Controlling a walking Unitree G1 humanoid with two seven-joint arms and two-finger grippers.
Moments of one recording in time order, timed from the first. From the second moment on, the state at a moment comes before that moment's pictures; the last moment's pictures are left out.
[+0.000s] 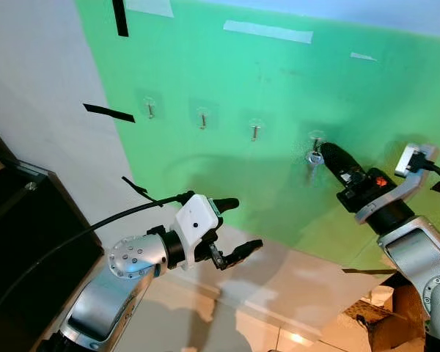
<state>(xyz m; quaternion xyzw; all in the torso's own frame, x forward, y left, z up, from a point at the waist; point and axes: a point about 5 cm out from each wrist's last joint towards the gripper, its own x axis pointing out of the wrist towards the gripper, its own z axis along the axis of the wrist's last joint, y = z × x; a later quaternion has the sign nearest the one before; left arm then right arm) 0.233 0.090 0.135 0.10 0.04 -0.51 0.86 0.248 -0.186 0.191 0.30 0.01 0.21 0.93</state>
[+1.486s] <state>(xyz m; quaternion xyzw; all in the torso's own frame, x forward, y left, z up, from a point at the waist) 0.233 0.088 0.136 0.09 0.04 -0.51 0.86 0.256 -0.176 0.167 0.19 0.11 0.19 0.96</state>
